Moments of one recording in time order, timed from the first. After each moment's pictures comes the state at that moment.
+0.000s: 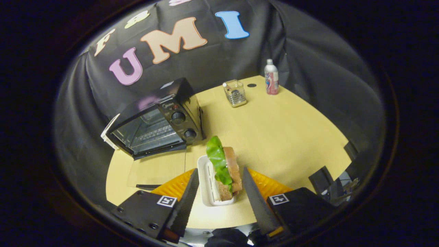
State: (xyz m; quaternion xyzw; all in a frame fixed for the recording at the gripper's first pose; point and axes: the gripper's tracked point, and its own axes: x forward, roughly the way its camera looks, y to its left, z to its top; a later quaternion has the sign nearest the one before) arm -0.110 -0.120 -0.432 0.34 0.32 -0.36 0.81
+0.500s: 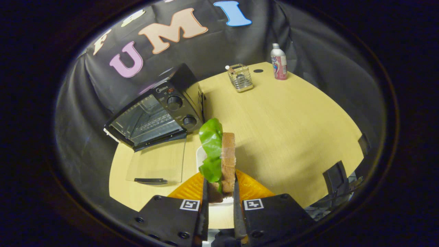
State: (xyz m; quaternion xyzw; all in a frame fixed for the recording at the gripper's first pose) arm -0.102 -0.120 -0.458 0.36 0.34 -0.33 0.80
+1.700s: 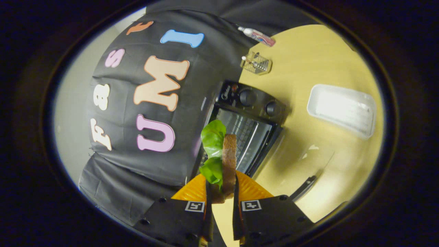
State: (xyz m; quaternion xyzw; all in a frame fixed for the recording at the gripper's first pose) arm 0.130 -0.028 -0.388 0.66 0.02 -0.34 0.67
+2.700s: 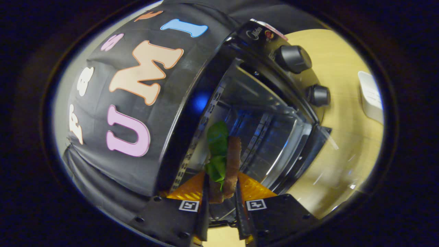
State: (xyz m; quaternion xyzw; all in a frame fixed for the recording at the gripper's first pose) arm 0.222 -0.092 -0.460 0.58 0.07 -0.44 0.68
